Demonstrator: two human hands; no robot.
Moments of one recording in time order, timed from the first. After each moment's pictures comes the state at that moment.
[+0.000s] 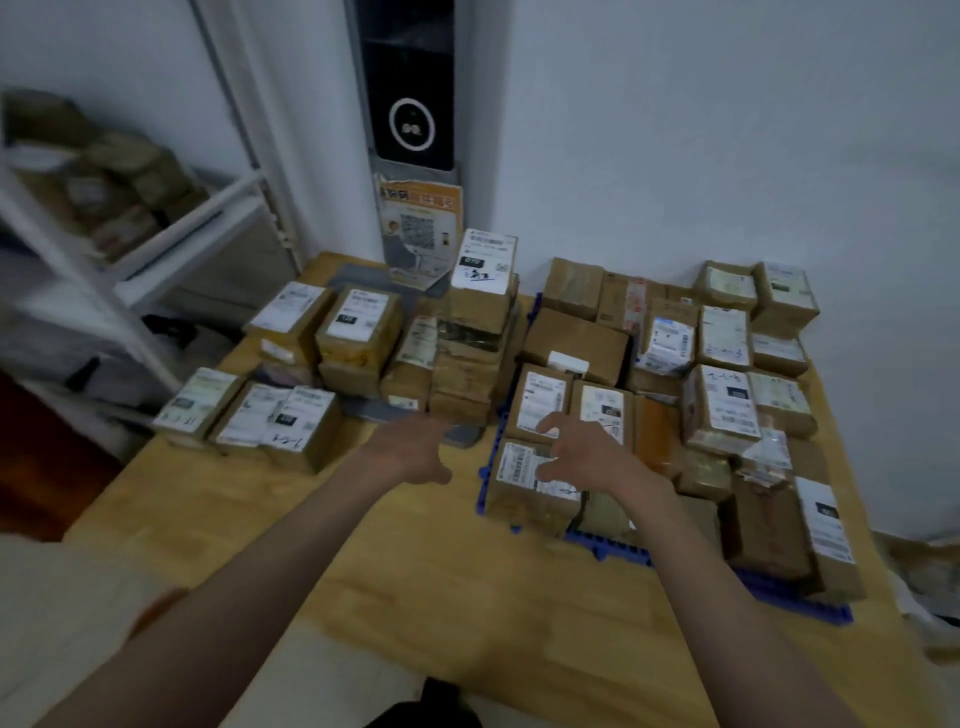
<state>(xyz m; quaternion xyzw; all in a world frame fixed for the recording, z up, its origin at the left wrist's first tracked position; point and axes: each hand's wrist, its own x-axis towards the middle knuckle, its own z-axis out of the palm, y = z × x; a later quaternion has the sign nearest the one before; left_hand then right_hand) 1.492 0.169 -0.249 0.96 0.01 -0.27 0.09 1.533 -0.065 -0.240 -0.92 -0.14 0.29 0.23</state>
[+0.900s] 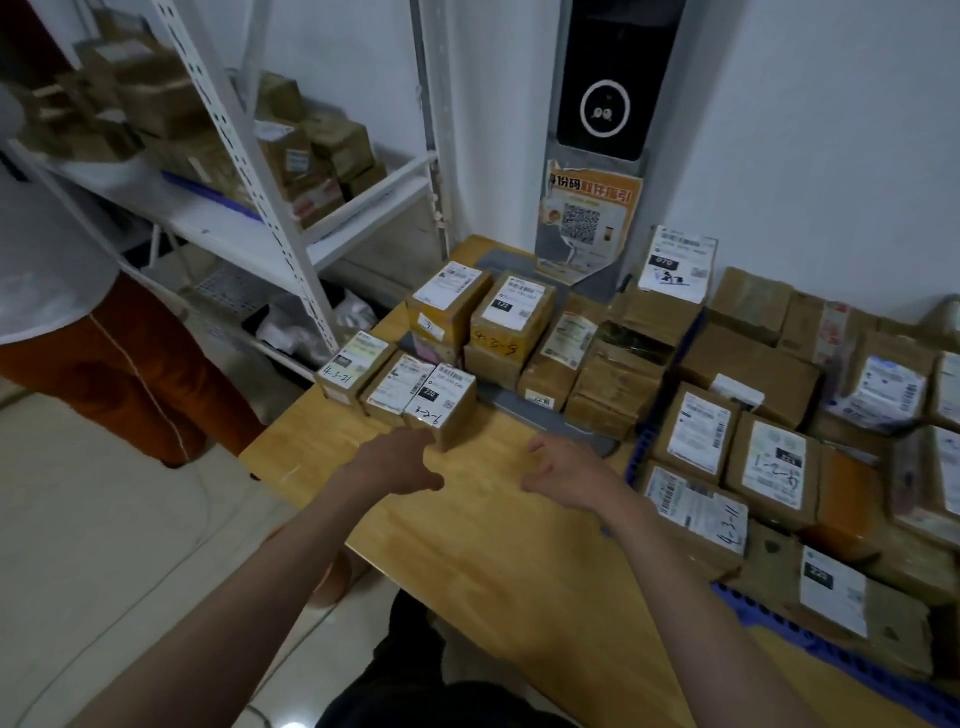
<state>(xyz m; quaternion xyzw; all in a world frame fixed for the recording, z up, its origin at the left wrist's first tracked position) 1.409 0.337 -0.294 0.94 0.21 -0.24 0.14 1.509 0.118 -0.297 -0.88 -0.24 0.34 0.21</state>
